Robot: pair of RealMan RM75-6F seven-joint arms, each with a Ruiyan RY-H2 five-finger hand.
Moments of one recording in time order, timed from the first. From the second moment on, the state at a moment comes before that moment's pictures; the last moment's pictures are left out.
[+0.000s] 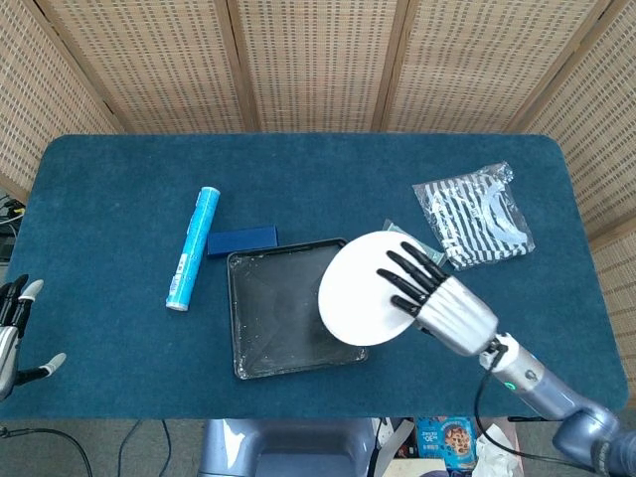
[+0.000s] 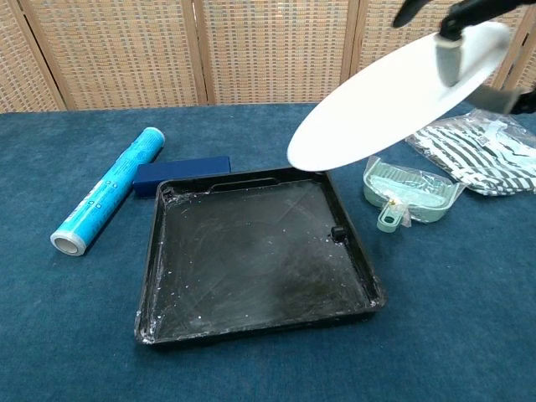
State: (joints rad) left arm -0.04 -1.04 -0.05 -1.82 1.43 1.49 0.23; right arm 0.58 -1.24 0.13 -1.45 -2.01 1.43 -0.07
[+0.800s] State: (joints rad) left arm -0.12 -1.08 -0.10 -1.80 1.24 1.37 0.29; right arm 0.92 -1.63 0.10 -1.06 -2.03 1.14 -0.04
